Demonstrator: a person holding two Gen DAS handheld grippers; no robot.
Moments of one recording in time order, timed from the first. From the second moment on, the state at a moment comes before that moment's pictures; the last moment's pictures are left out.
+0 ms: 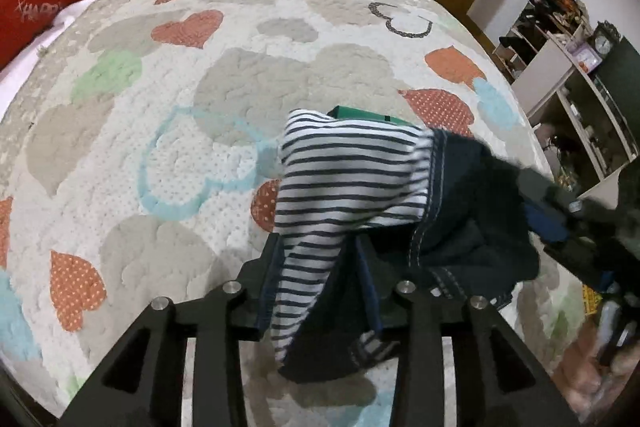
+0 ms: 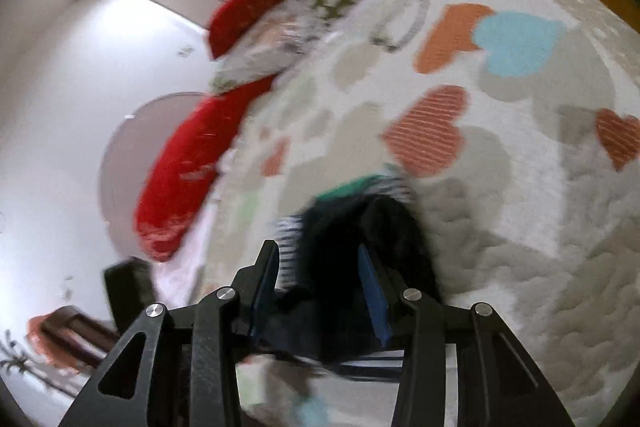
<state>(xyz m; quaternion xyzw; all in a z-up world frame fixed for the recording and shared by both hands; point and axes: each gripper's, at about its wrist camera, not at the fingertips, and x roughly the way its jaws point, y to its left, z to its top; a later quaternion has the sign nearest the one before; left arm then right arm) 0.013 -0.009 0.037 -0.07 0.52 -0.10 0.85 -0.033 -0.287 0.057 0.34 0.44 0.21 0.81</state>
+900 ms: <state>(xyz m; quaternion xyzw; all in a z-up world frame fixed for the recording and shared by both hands) 0.092 -0.015 0.032 -0.09 0.55 -0.08 0.83 -0.064 -0.282 0.047 0.34 0.43 0.20 0.81</state>
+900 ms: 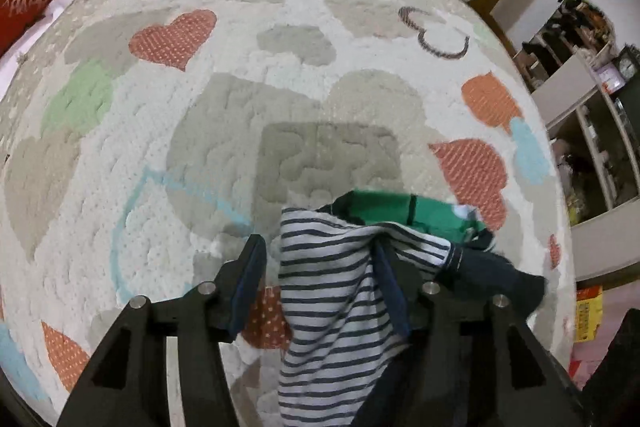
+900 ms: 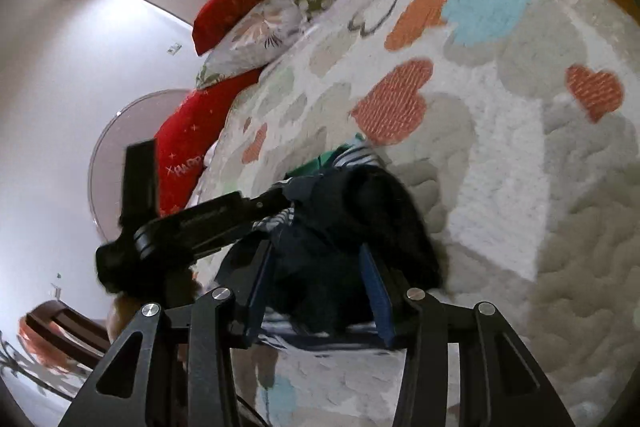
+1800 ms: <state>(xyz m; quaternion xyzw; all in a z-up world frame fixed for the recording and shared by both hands) -0.020 0.011 0.018 -0.13 0.51 -0.11 0.84 -0.055 -0.302 0.083 0.35 0.39 0.23 0.82</state>
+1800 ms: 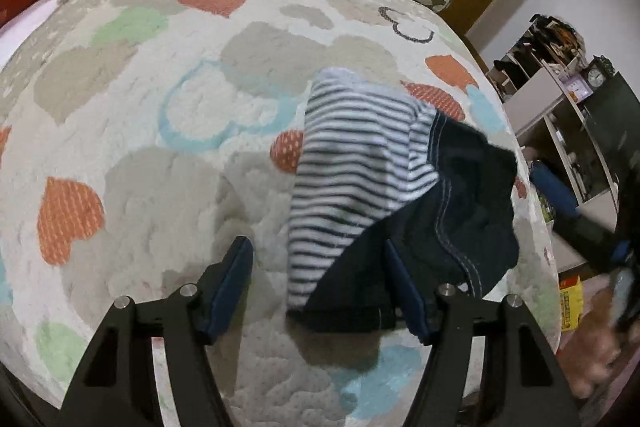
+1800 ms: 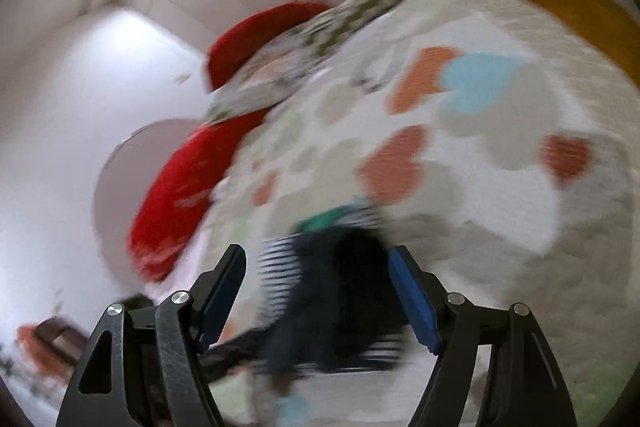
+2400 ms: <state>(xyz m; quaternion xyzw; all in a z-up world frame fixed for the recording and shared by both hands) -0.025 0.011 0.011 -0.12 0.48 -0.12 0.86 0.077 -0.176 0.051 0.25 0.52 0.26 0.77</state>
